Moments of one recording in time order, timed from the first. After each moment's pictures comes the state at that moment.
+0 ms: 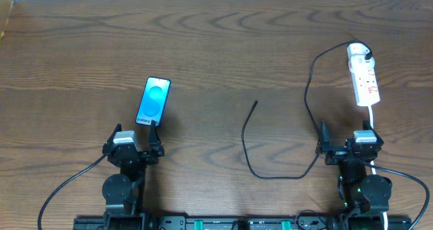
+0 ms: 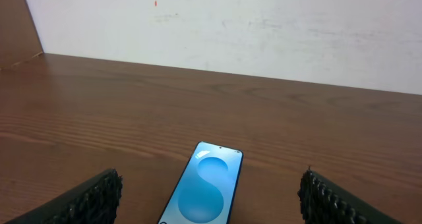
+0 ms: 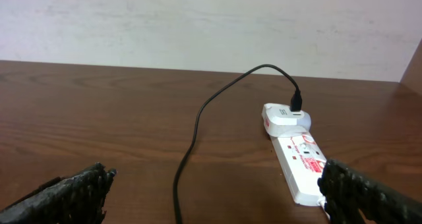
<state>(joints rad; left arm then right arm) 0.00 0.01 0.02 -0.12 -0.03 -0.10 0.03 0.01 0.01 -0.07 0.00 -0.03</state>
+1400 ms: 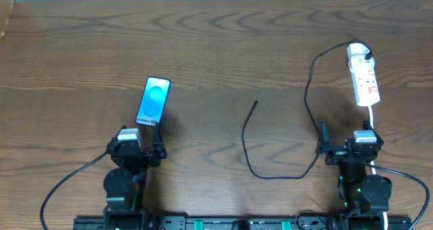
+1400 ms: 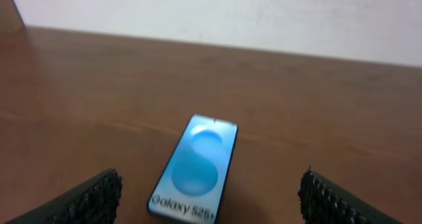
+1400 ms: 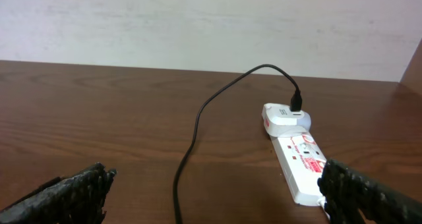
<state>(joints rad) 0.00 0.11 0.05 -0.16 0.00 -0.10 0.03 0.01 0.01 -0.07 0.00 -0.03</state>
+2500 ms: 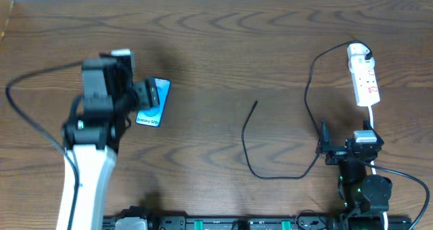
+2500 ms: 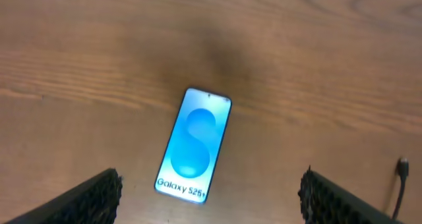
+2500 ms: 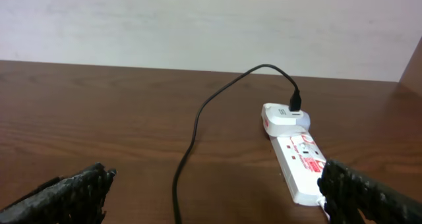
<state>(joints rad) 0.00 1.16 1.10 -0.76 0.03 -0.10 0.03 0.01 0.01 -0.07 0.00 -0.03</state>
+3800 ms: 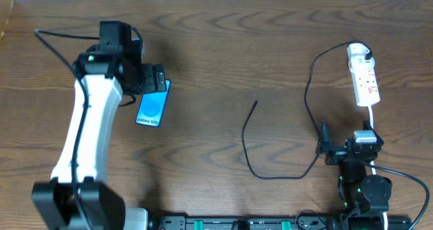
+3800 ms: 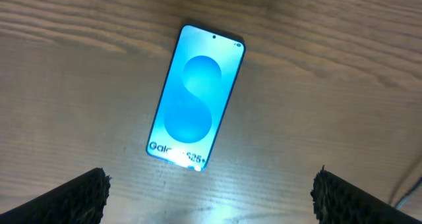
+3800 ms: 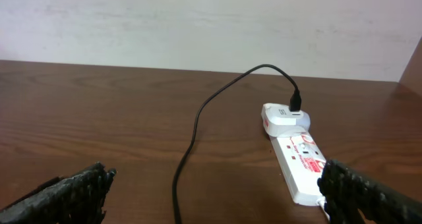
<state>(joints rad) 0.00 1.61 1.44 -1.08 0.04 -0.12 0.03 0.01 0.01 -0.07 0.00 -0.03</state>
